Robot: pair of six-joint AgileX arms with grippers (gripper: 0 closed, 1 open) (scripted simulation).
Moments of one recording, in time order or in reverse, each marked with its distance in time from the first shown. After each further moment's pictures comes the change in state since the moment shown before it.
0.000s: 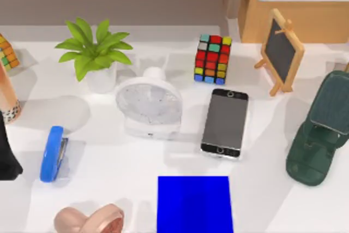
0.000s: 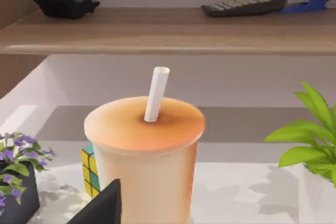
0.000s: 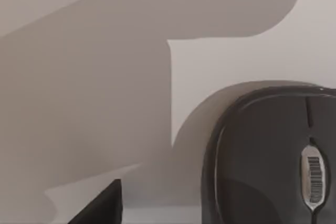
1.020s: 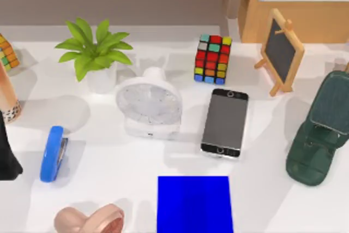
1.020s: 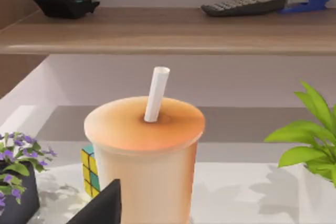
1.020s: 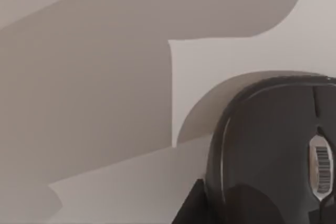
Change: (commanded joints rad) left arm 0.000 0.000 0.000 0.000 0.000 0.000; right arm 0.001 -0.003 -0.006 0.002 0.001 0.003
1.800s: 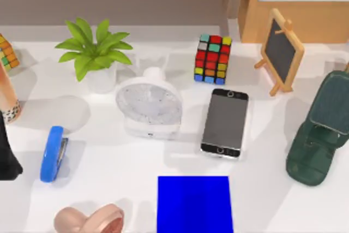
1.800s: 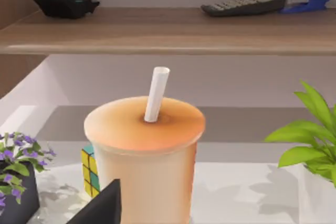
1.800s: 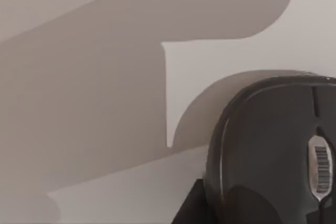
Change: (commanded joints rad) left arm 0.000 0.000 0.000 0.000 0.000 0.000; right arm -0.007 0.000 0.016 0.001 0.002 -0.002
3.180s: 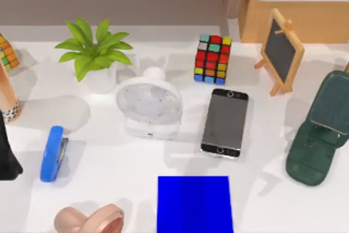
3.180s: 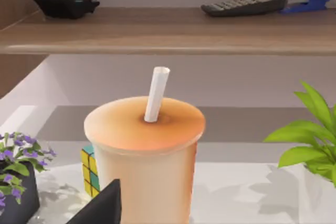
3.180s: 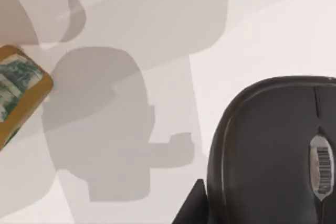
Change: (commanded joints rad) left arm 0.000 0.000 0.000 0.000 0.000 0.000; right arm 0.009 -0.107 0.274 -0.340 0.003 0.026
